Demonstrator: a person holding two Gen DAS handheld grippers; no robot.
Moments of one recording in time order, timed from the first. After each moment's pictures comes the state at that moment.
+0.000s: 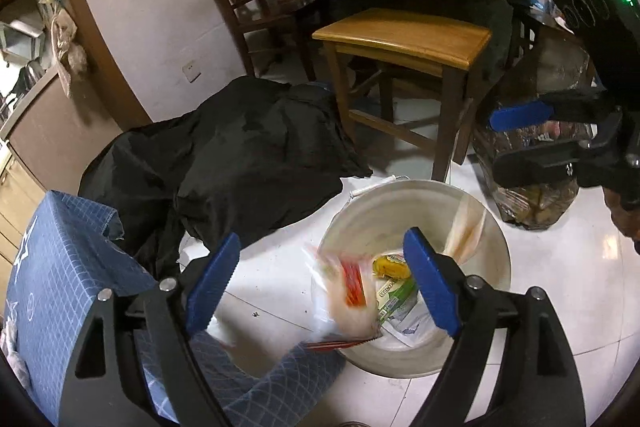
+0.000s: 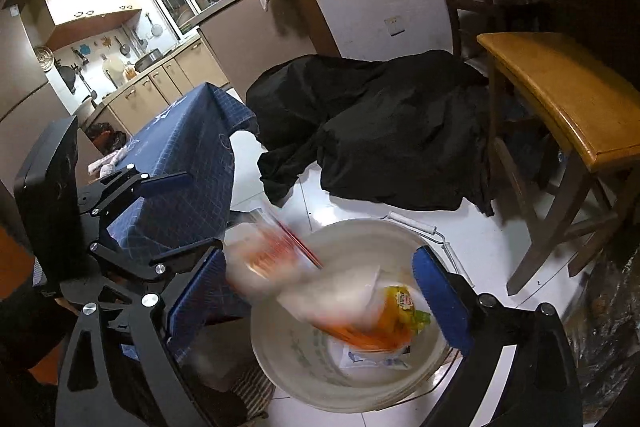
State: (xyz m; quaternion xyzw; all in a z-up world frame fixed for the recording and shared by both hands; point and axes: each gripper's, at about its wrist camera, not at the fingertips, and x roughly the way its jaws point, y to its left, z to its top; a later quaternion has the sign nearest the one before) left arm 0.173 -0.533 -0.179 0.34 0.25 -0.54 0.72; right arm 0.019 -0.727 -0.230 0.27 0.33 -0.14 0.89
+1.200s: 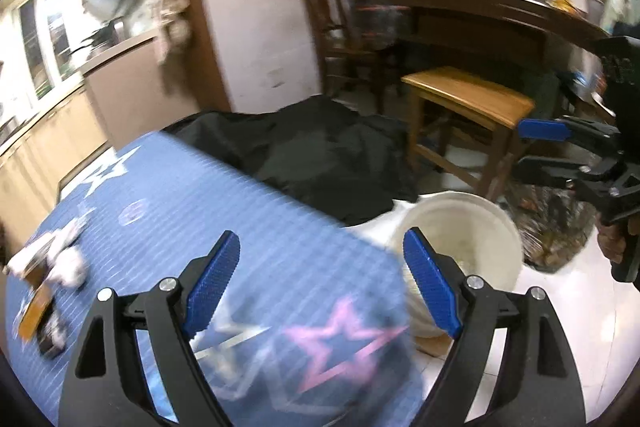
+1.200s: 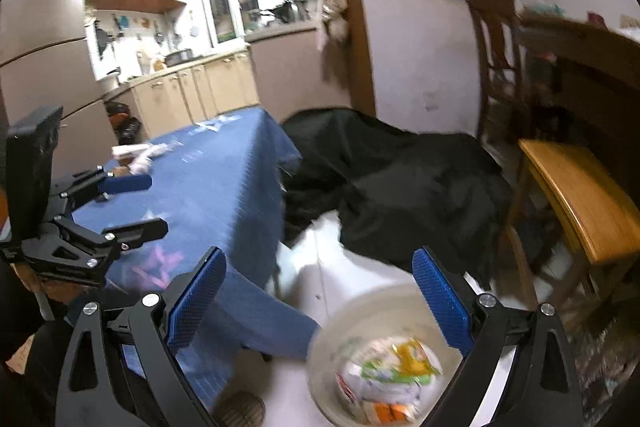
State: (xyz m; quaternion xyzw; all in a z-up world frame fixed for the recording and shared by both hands) left arm 0.234 -0.364 -0.108 0.23 0.25 -0.47 0.81; right arm 0.068 -0.591 -0.142 0.12 0.26 -0.13 0.95
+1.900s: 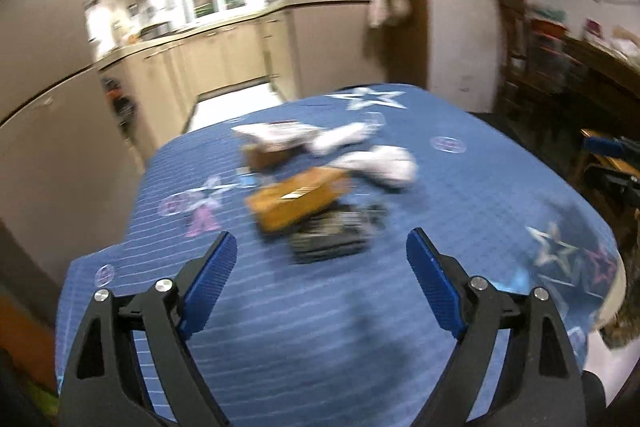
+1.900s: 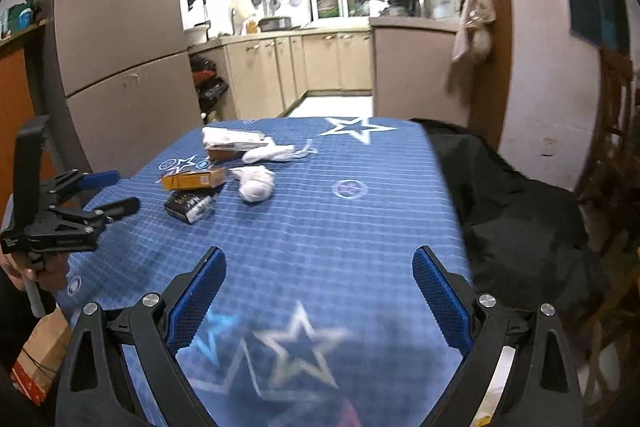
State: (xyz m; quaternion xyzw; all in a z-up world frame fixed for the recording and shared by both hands) left arm 0.378 -0.114 -0.083 0.13 0.30 -0.21 0.92; right arm 0.297 -0.419 -0.099 0.05 0.31 0.03 0.95
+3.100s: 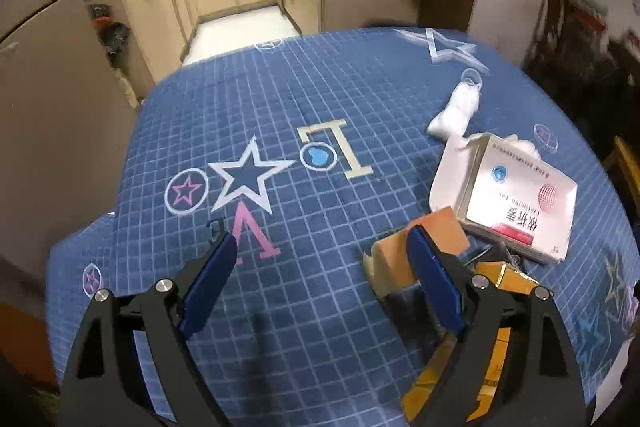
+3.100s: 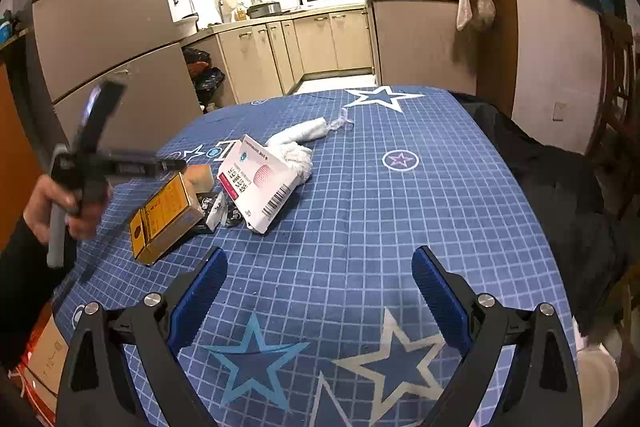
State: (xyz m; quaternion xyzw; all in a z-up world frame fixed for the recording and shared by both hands) left arm 0.505 -0.099 -0.109 0.11 0.42 -0.21 0.87; right arm 0.314 -0.373 -0.130 0.09 0.33 0.01 0.94
